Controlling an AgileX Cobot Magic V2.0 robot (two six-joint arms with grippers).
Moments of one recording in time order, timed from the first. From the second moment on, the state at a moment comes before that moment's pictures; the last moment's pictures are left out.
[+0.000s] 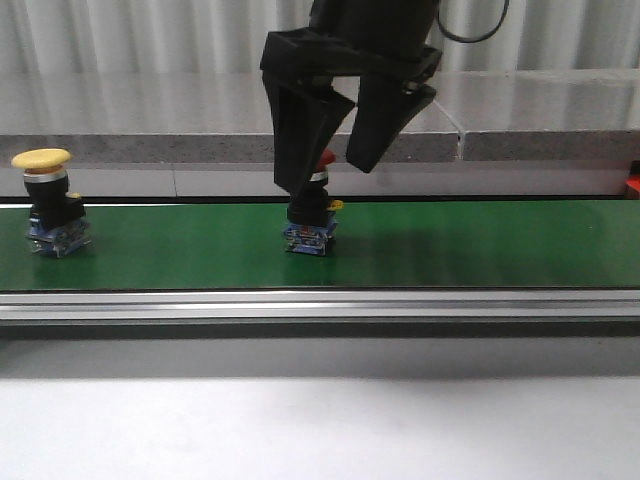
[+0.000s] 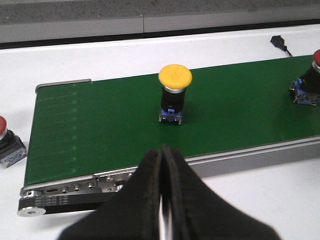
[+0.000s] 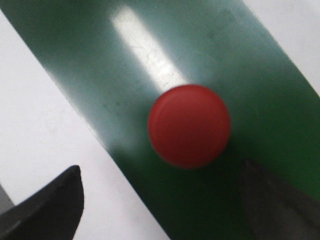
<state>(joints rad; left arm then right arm) -0.14 0.56 -0.57 -0.14 0.62 0.15 0.57 1.84 -1.60 0.18 1.01 -0.33</state>
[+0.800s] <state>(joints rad) -0.14 0.56 -0.57 -0.14 0.62 0.15 0.53 1.83 -1.61 0.18 0.93 -0.22</state>
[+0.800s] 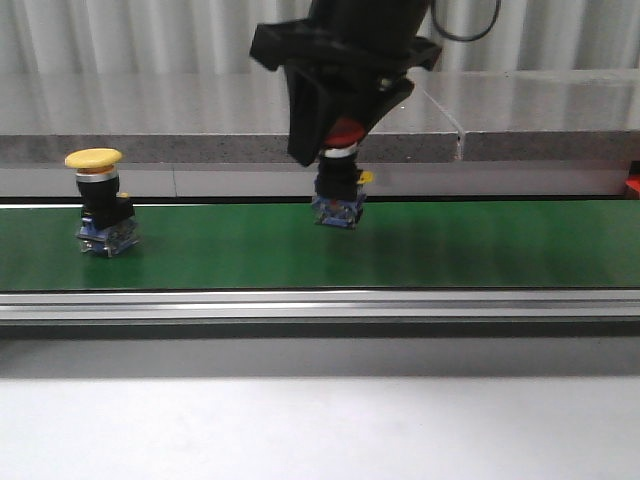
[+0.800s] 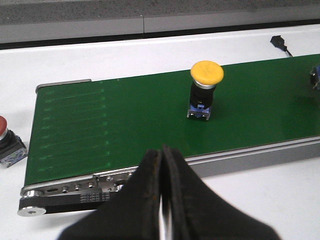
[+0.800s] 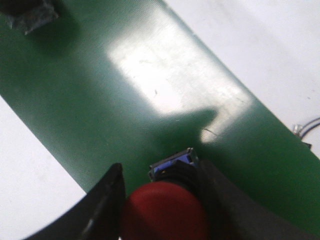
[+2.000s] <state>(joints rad) -0.14 0.56 -0.57 -0.14 0.62 0.15 -0.28 1.66 -1.60 0.17 1.09 0.00</state>
